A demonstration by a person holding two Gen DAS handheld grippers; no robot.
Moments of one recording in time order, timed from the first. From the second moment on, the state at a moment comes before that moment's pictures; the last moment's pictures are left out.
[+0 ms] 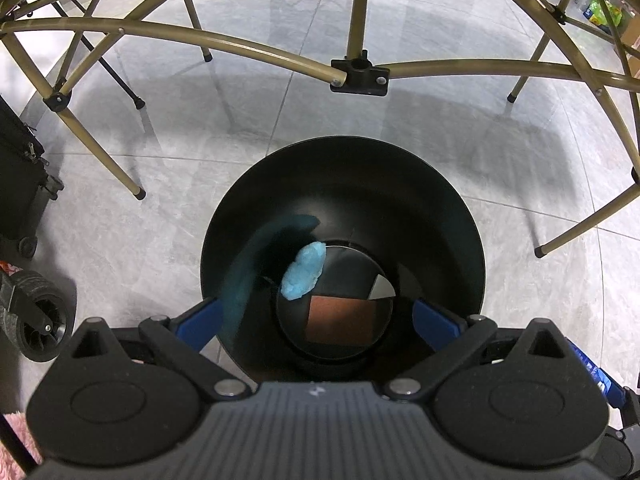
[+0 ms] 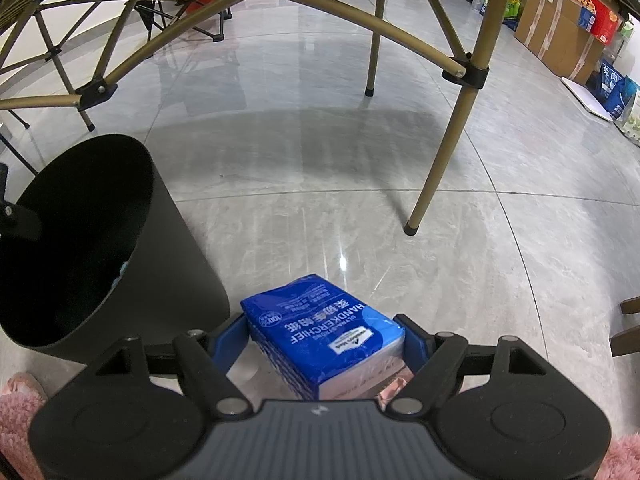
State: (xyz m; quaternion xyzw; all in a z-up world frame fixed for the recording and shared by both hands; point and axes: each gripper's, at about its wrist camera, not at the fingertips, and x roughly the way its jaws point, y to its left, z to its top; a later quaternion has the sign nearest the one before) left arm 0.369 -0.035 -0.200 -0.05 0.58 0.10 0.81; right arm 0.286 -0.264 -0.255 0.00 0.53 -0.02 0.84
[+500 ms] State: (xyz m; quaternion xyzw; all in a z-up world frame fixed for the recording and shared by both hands) left arm 0.354 -0.018 -0.188 -0.04 0.57 0.10 0.82; right arm 0.281 -0.258 -0.244 0.00 0.52 -0.01 0.85
